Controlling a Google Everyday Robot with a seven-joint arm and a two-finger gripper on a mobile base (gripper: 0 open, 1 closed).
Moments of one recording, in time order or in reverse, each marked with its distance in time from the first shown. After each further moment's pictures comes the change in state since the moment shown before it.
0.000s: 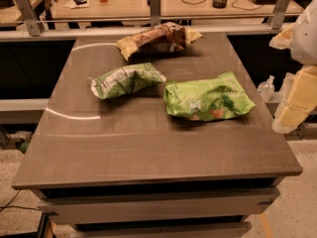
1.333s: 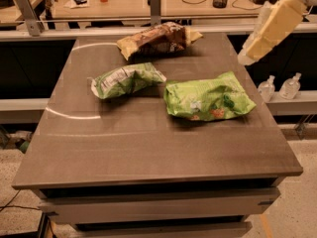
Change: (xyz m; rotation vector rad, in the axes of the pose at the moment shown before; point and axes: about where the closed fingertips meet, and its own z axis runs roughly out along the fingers) arm -0.088 -0.080 -0.056 0.232 -0.372 -0.114
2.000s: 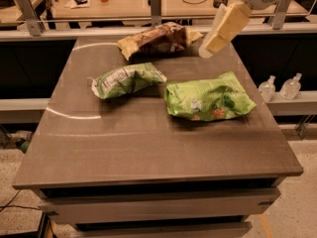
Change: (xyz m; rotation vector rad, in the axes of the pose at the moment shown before) arm -0.042 -0.025 0.068 -0.028 -0.171 -0.046
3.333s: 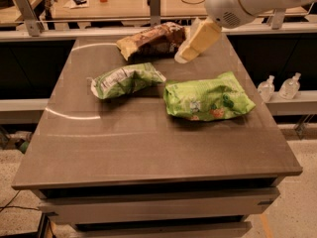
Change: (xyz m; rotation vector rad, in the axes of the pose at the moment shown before) arm -0.009 -0.007 0.042 0.198 0.000 0.010
